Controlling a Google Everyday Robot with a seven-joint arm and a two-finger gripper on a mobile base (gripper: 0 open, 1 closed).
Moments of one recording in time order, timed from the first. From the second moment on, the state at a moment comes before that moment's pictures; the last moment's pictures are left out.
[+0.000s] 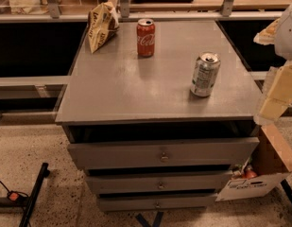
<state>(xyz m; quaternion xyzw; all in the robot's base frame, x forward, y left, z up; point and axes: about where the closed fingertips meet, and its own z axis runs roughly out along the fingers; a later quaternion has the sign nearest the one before) 0.438 -0.216 0.980 -0.60 0.78 -0.04 0.17</state>
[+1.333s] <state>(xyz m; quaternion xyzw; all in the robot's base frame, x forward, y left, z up) 0.524 -0.218 0.968 -0.54 0.80 0.02 0.24</state>
